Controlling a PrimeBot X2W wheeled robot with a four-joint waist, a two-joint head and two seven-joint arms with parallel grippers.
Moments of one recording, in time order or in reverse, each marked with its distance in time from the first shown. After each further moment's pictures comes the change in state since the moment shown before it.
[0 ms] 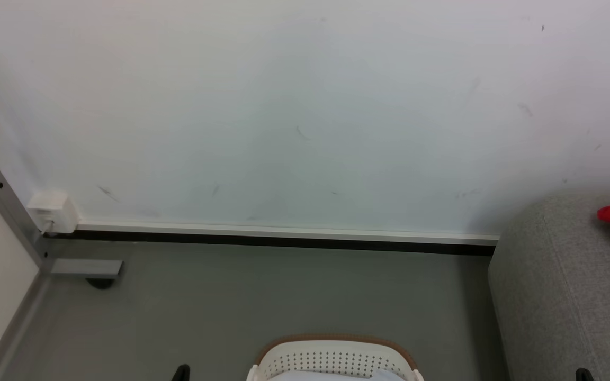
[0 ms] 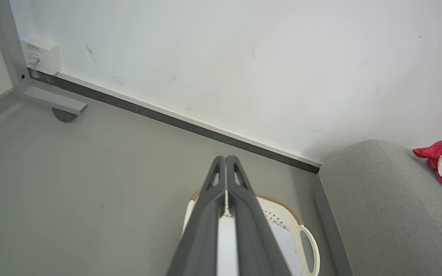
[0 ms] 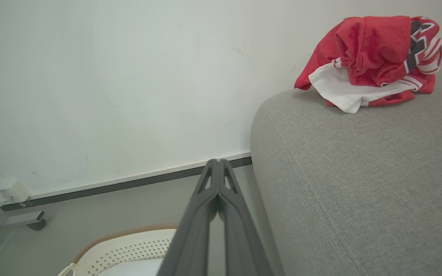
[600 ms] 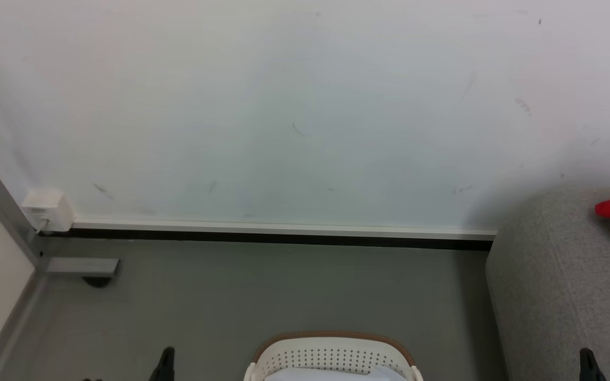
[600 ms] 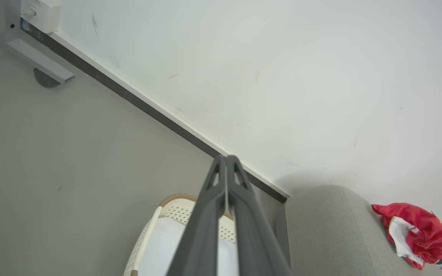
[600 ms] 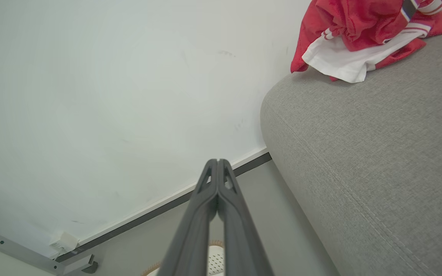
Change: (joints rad) left arm -0.032 -0.004 0.048 -0.035 -0.289 -0.001 0.073; right arm -0.065 -0.001 0.006 0.004 0.306 0.000 0.074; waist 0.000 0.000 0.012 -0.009
